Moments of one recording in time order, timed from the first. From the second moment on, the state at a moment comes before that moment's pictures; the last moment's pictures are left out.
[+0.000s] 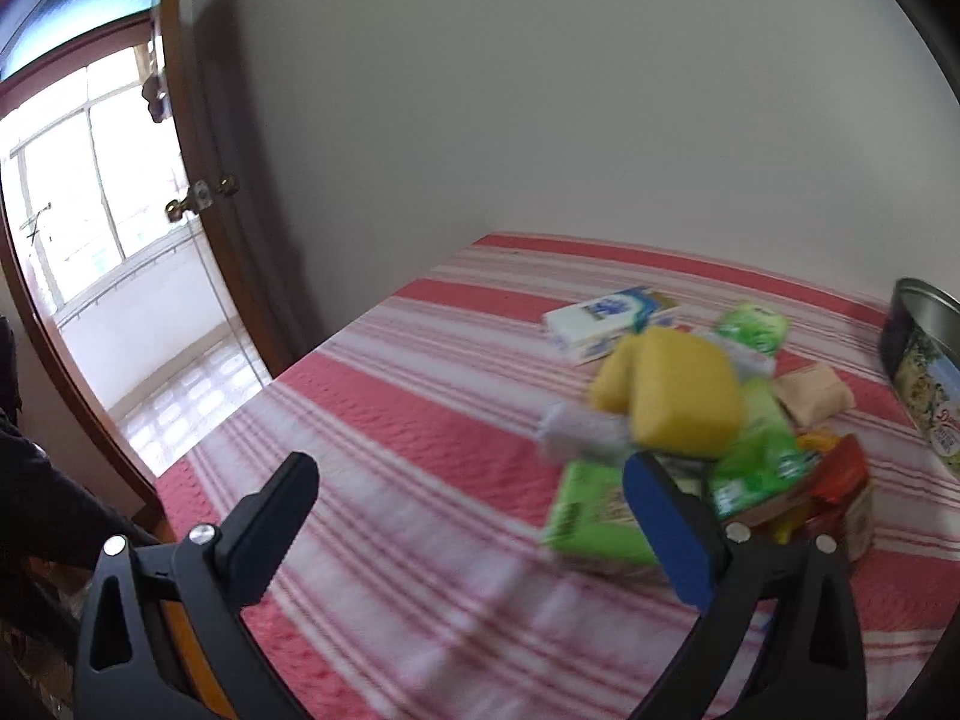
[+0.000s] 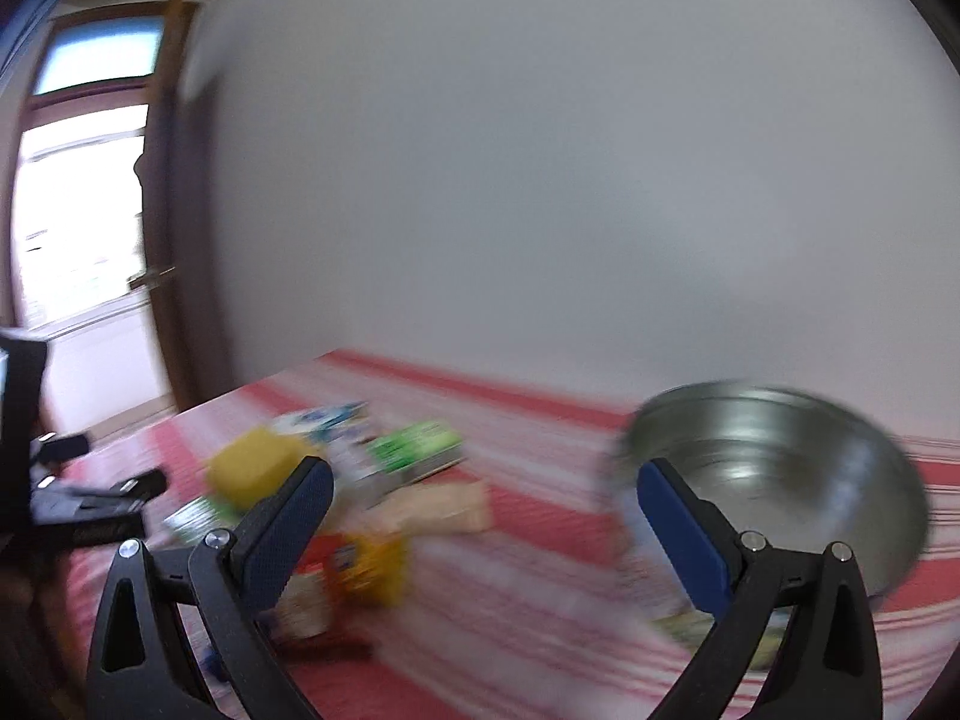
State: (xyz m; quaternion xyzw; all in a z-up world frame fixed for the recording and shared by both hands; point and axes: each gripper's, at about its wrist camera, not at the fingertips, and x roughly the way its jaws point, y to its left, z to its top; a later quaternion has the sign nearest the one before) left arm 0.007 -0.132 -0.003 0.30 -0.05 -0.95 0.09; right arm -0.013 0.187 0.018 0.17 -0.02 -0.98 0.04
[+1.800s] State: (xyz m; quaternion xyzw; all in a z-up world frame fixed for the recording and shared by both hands) left arm 0.023 -0.057 0.043 0.25 -0.02 -0.97 -0.06; right arm 0.005 0.259 0.046 0.15 -0.11 -0.98 0.01
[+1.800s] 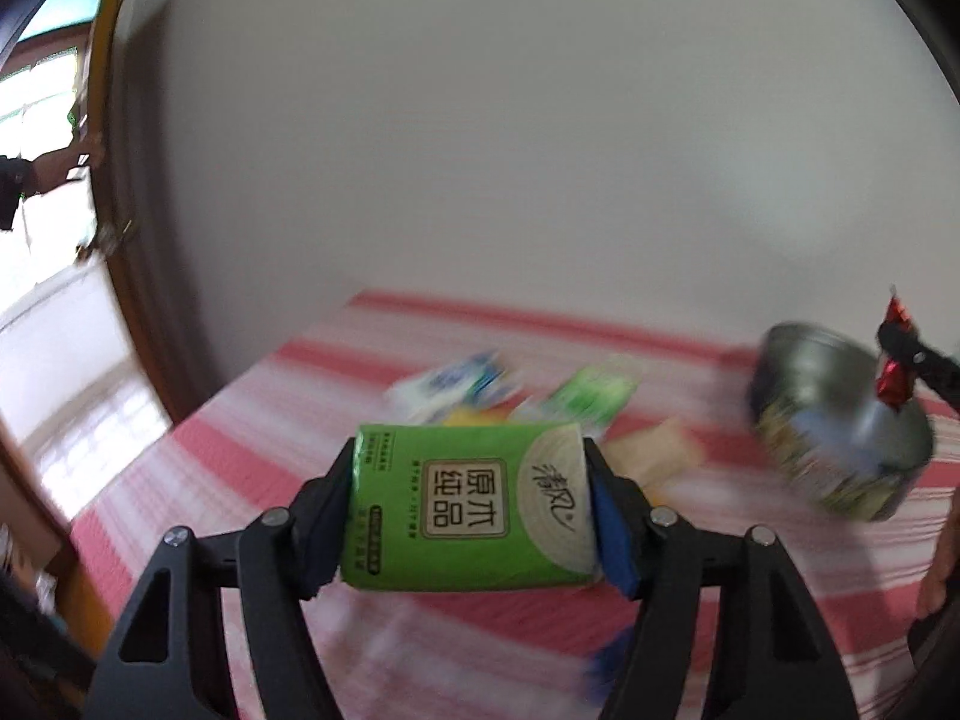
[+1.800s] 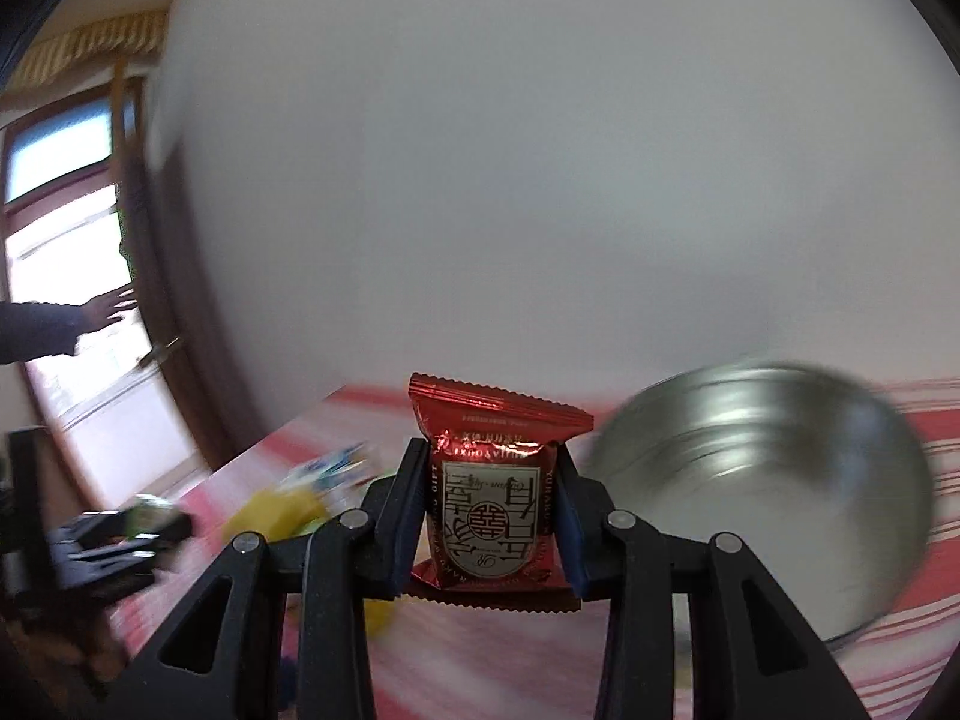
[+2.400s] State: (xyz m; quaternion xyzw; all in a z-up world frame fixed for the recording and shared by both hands) left arm -0.032 0.213 0.026 0.28 -0.05 -0.93 -0.23; right arm 0.025 0.406 0.021 0.21 -0.09 -0.96 -0.15
